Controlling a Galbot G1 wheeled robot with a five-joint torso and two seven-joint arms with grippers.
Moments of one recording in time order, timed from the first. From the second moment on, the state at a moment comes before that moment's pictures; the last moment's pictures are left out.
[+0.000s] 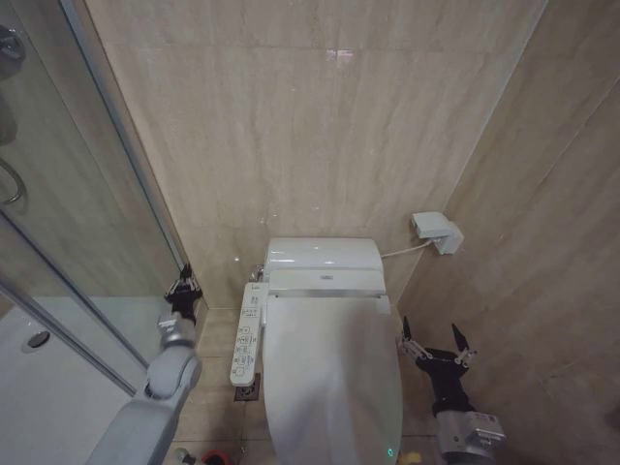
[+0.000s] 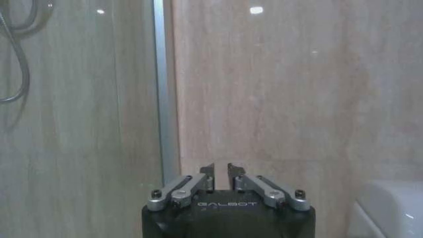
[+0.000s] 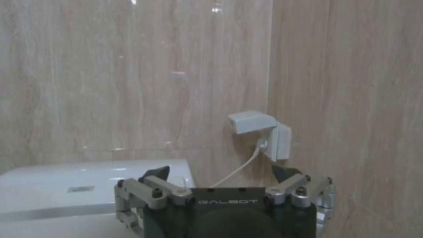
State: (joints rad) left arm 1.09 -1.16 -0.36 -1.74 -0.33 -0.05 -0.41; right arm -1.70 1.57 0.61 2.20 0.05 0.07 0.16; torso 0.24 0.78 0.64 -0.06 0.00
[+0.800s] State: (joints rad) left arm 1.45 -1.16 -0.63 -2.04 -0.28 -0.04 -0.04; right arm -1.70 1.57 0.61 2.20 0.05 0.07 0.16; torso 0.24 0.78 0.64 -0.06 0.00
